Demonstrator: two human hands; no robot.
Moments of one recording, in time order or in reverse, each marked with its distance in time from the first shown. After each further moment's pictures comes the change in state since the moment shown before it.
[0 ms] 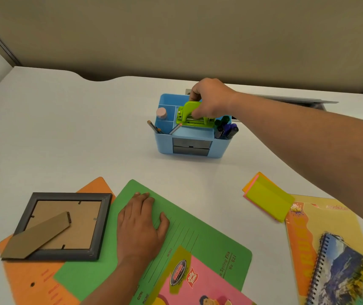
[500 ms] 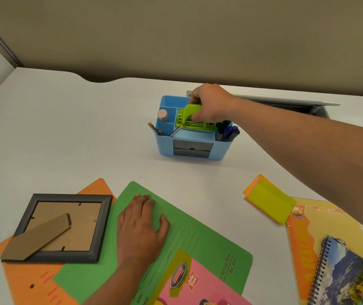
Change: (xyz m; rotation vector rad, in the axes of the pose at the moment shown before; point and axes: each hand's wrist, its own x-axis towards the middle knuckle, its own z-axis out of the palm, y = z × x) left_hand 0.001 0.001 0.001 -0.008 0.009 -0.001; right_hand 0.002 0.003 0.007 -0.030 0.037 -0.031
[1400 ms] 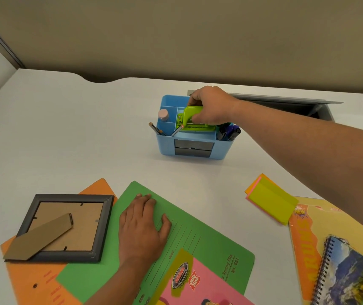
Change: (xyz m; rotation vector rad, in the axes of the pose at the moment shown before) left_hand -0.001 -0.001 0.001 -0.001 -0.011 -0.011; right_hand -0.002 0.004 0.006 0.022 -0.013 -0.058
